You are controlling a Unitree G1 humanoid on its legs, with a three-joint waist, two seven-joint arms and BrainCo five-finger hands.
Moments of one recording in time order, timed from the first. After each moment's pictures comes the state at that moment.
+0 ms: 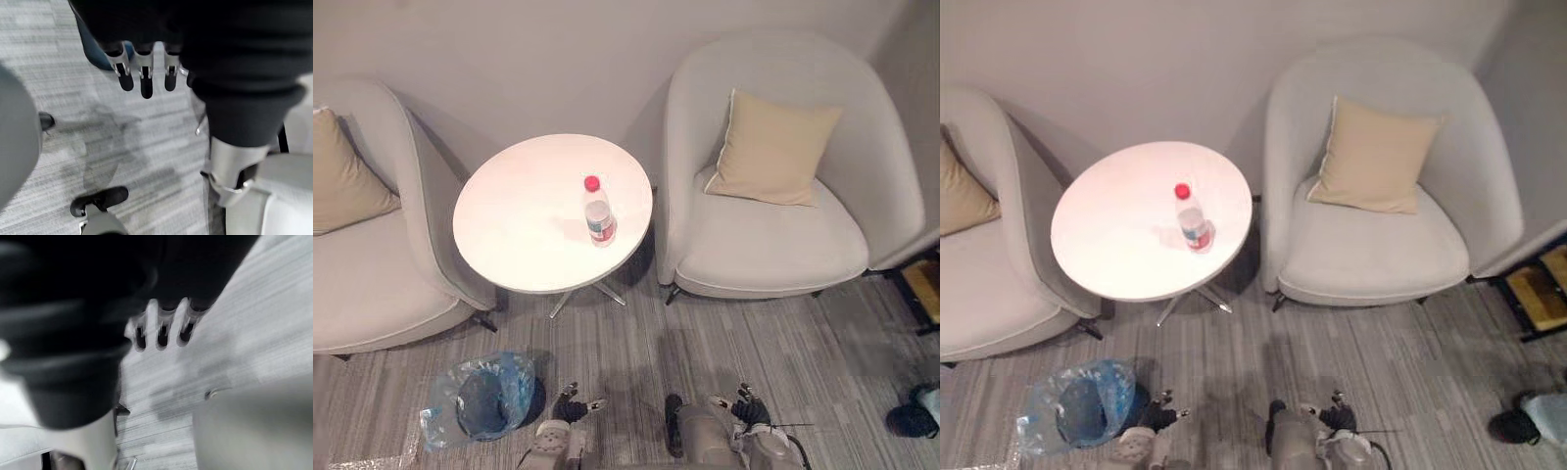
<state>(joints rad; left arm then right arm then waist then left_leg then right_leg) 0.00 0.01 -0.09 1.04 -0.02 -0.12 0.10 0.03 -0.09 -0.10 0.98 0.17 -0.13 -0.09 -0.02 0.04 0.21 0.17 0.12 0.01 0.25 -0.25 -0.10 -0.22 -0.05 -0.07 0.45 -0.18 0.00</state>
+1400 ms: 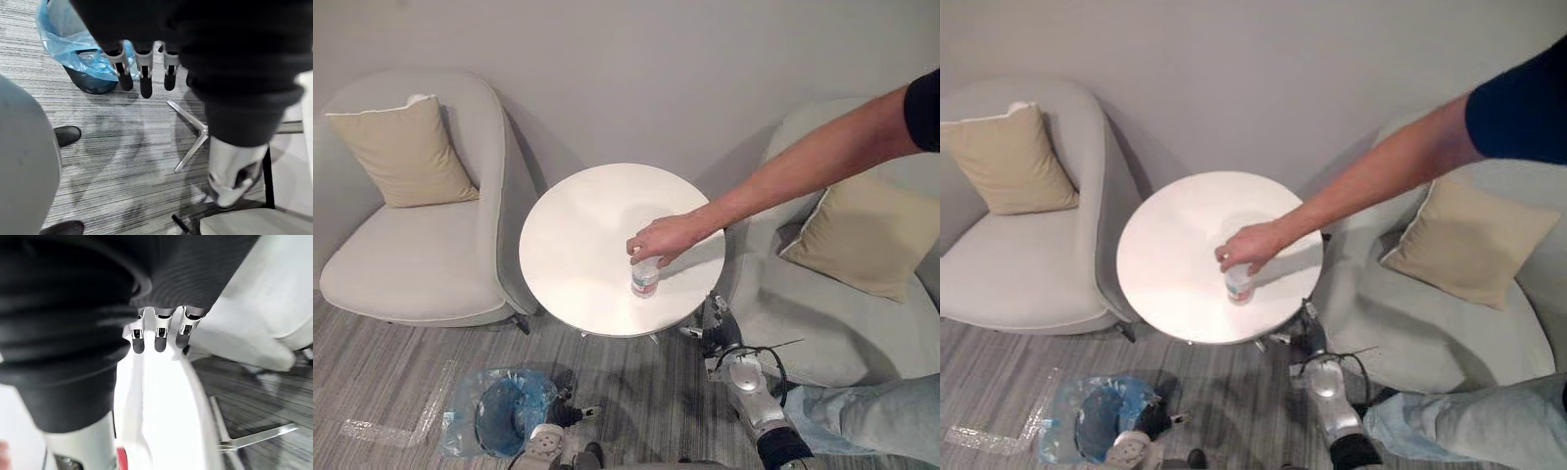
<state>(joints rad) 0.02 0.08 -0.14 1.02 0.03 -0.12 0.11 -0.11 -0.13 0.13 0.55 -0.08 -0.16 -0.22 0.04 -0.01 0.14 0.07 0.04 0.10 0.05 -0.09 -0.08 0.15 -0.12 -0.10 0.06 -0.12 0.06</state>
